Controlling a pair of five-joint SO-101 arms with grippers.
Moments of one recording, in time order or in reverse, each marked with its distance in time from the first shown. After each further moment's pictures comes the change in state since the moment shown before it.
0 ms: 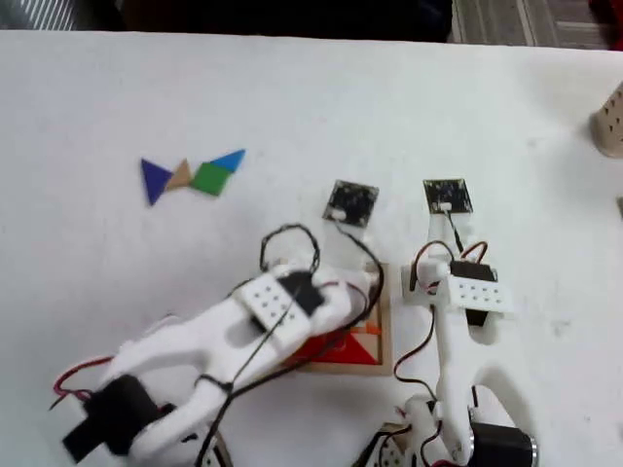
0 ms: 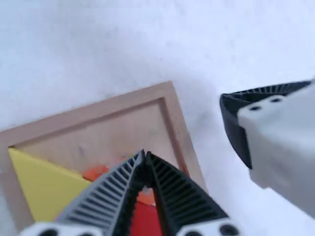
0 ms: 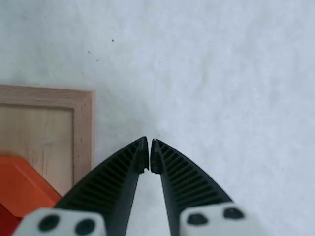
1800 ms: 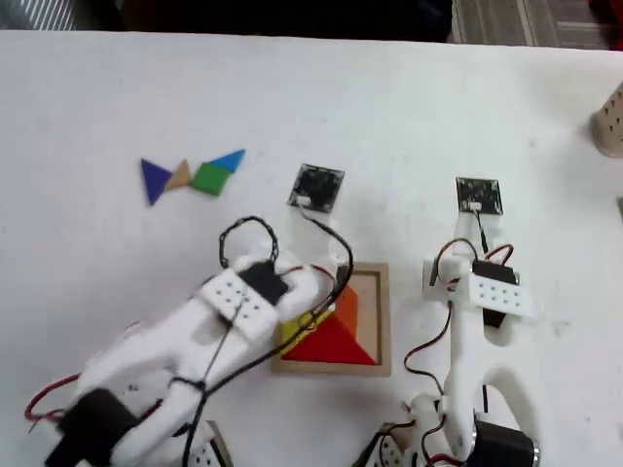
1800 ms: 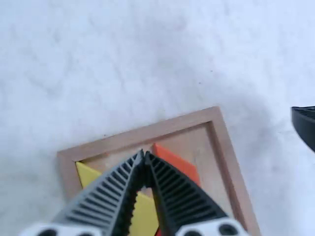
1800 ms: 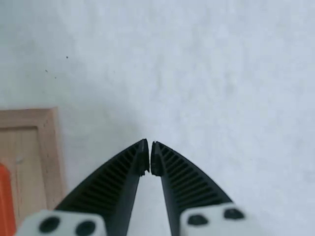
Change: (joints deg) left arm -9.2 -5.7 5.2 -2.5 -7.6; right arm 6.8 0.0 -1.4 0.0 0.1
